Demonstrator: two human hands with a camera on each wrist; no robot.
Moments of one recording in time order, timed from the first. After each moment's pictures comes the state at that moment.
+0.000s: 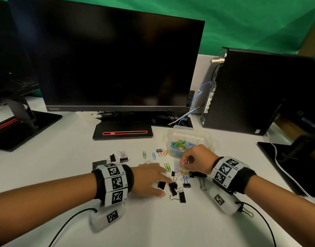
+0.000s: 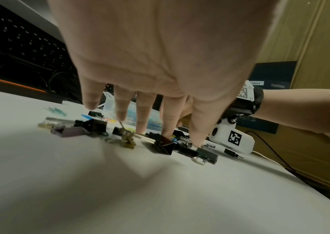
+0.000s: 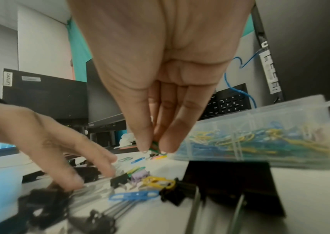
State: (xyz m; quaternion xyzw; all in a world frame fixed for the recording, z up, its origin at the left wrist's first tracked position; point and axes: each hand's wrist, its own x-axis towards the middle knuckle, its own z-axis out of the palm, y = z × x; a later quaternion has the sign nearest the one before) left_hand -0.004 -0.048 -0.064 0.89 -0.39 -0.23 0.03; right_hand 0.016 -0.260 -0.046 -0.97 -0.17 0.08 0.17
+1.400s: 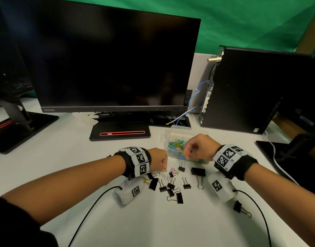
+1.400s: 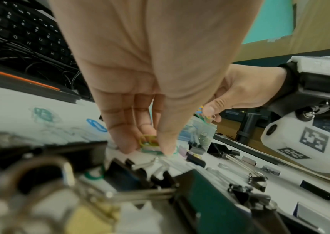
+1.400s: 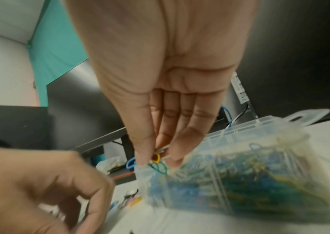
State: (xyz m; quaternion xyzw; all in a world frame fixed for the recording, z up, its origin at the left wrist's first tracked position) left_hand 0.052 -0.090 -0.062 0.93 -0.29 -0.21 0.09; right_hand 0.039 -0.280 -0.030 -0.96 -0.10 0.10 0.25
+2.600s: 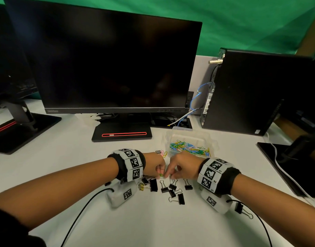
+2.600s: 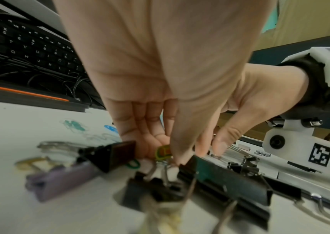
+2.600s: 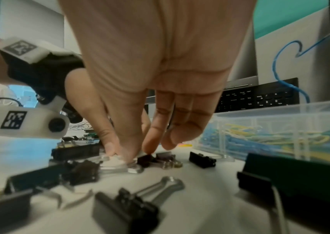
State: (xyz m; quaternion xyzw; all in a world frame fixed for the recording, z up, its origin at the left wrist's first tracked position) left_hand 0.046 -0.074 -0.060 0.91 -0.33 -0.24 0.05; right_hand 0.019 -0.233 -0.052 -0.93 -0.31 0.16 0.12
